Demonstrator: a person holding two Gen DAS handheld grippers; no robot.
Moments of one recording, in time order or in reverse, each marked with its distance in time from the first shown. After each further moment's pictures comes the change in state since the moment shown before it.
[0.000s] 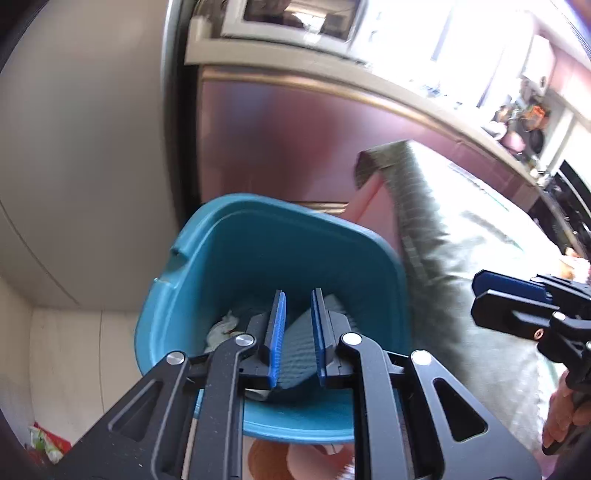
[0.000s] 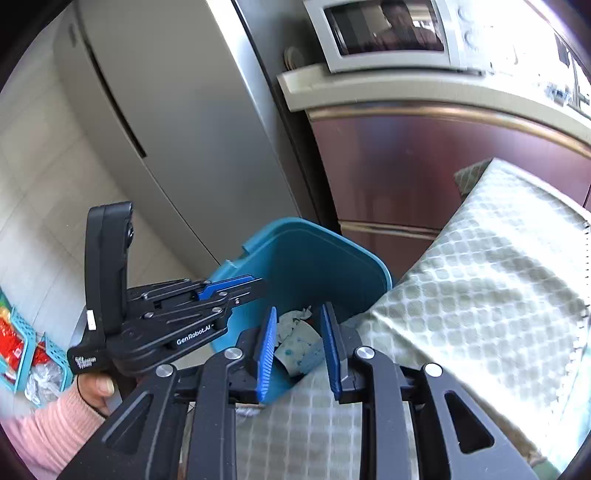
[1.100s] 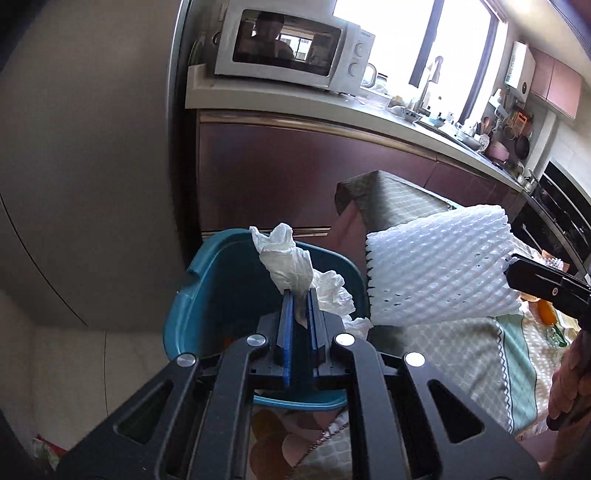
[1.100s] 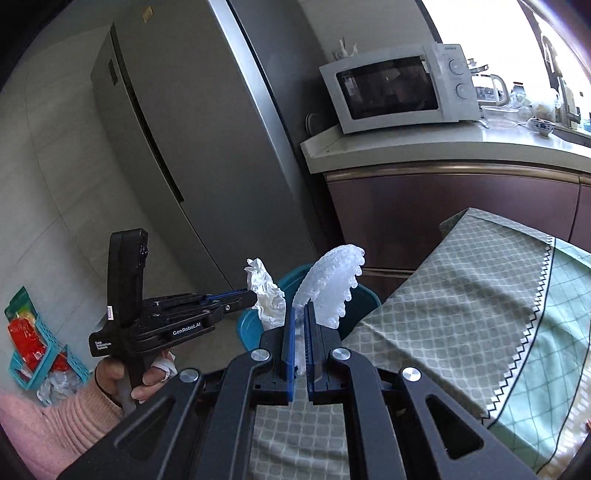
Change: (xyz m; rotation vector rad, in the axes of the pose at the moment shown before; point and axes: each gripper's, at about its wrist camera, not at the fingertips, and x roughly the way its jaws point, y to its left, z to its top) left arm -0.069 0.012 0.005 0.020 -0.071 -0.002; right arm -0.055 -0.006 -0.006 -0.024 -0.133 0.053
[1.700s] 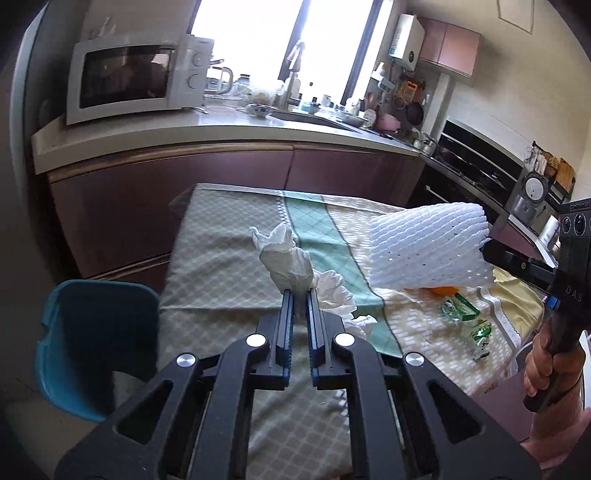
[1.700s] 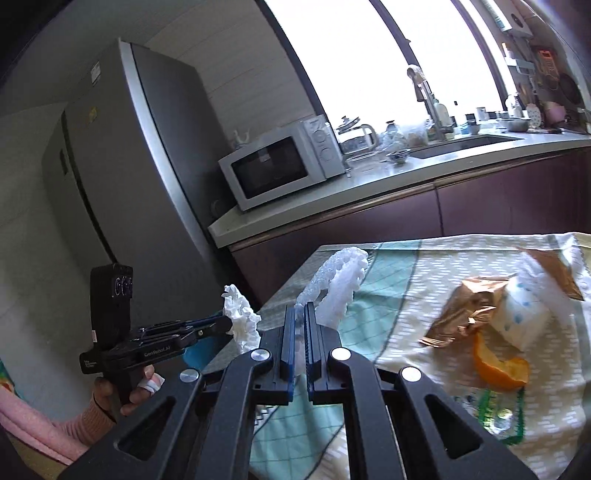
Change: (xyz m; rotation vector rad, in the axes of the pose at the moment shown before) left arm -0.030 -0.188 -0.016 0.244 -0.034 -0.336; right arm -0.192 -0.061 -0.074 0.189 -0.300 -0.210
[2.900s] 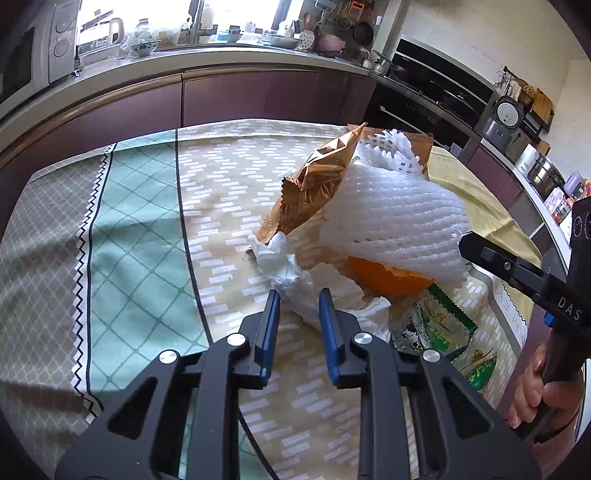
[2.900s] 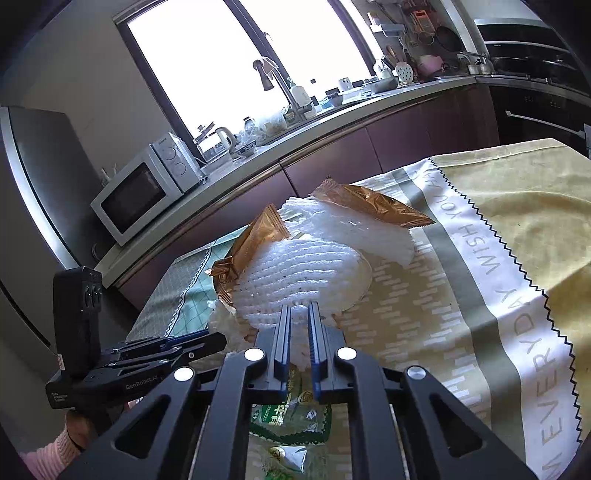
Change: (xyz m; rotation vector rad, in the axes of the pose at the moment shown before) left arm 0.202 -0.177 -0.002 0.168 0.291 -0.159; right arm -0.065 -0.152 -0.042 0.309 -0.061 -0.413
